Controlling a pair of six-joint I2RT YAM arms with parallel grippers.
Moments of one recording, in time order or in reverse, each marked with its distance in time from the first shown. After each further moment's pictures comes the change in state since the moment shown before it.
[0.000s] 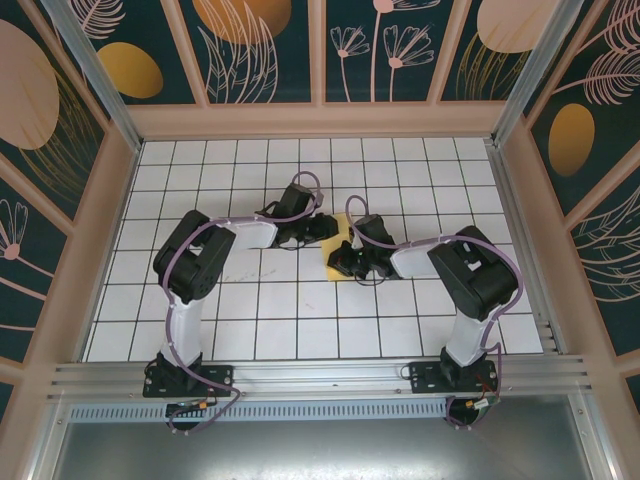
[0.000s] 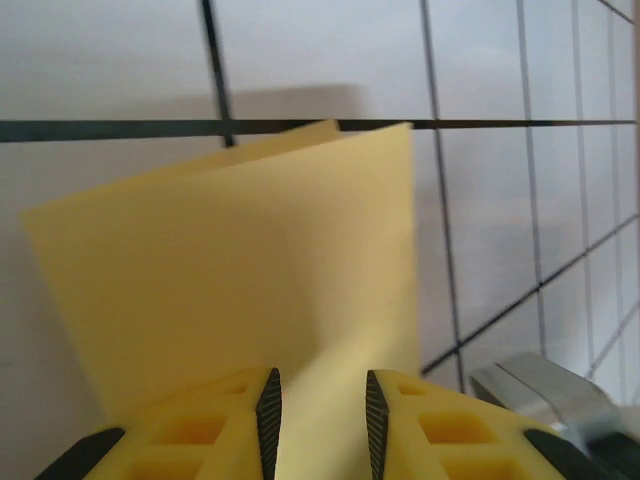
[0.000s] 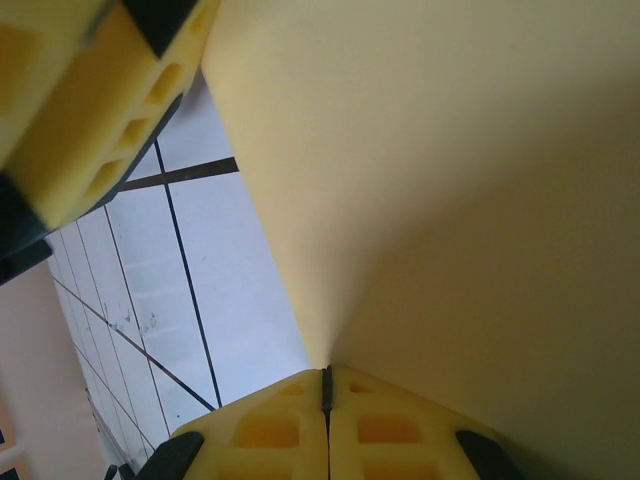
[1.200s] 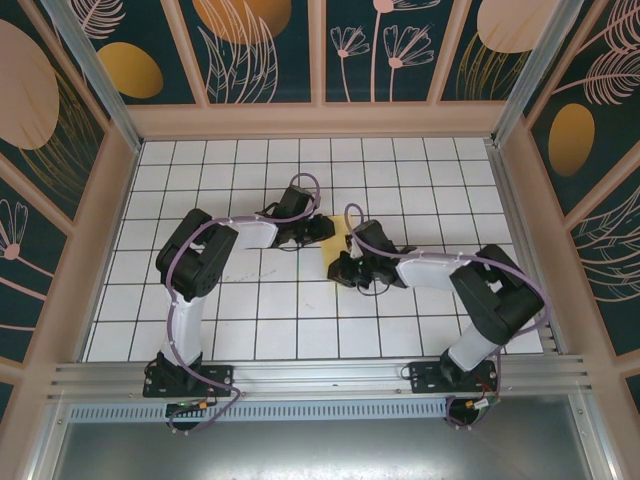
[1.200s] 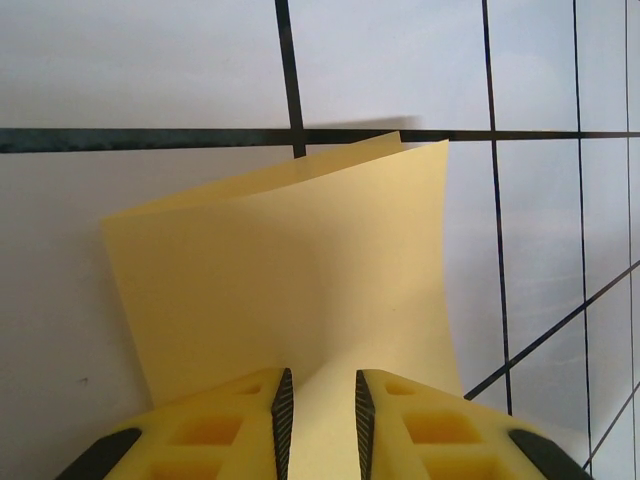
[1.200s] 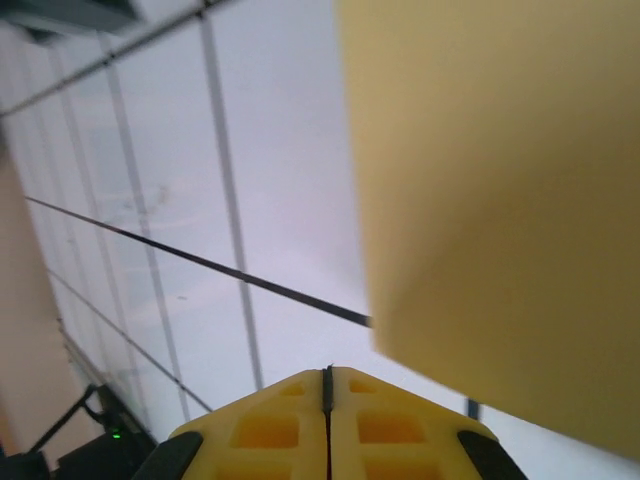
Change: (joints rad) left arm 0.012 0.021 0.001 -0.002 -0.022 0.008; right arm 0.068 -0.203 -0.036 -0.200 0.008 -0.062
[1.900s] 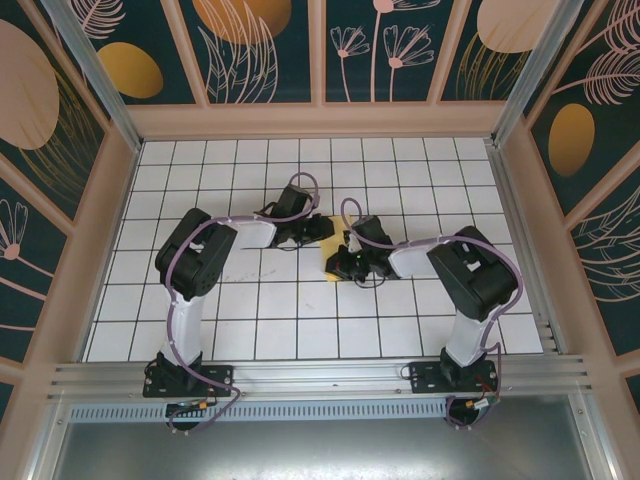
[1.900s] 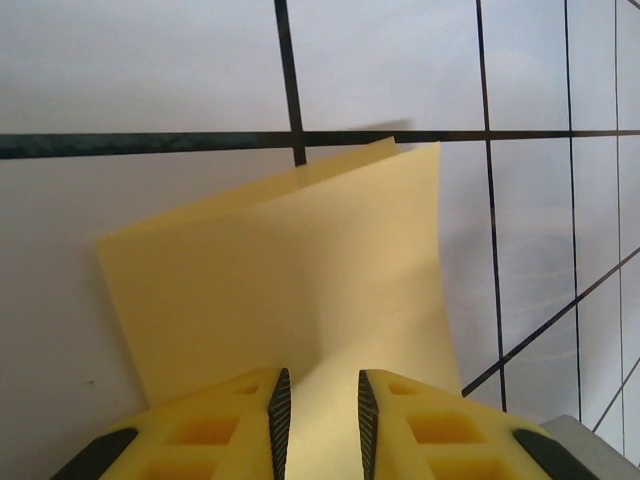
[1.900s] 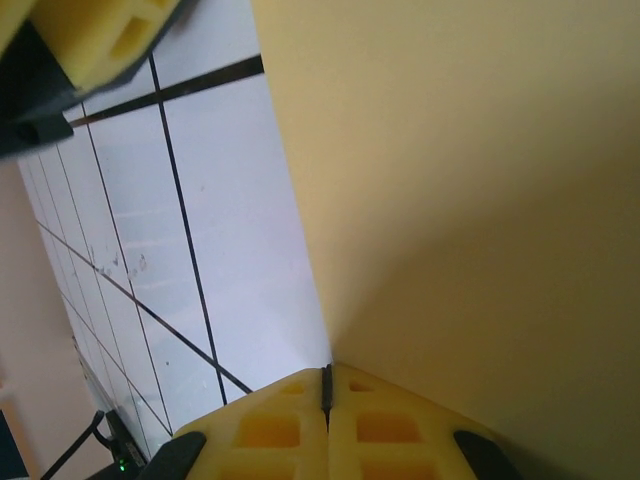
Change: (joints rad) left arm 0.016 0.000 -0.004 0.010 0.026 0.006; right arm -0.053 0.199 0.045 0.131 -0.078 -0.015
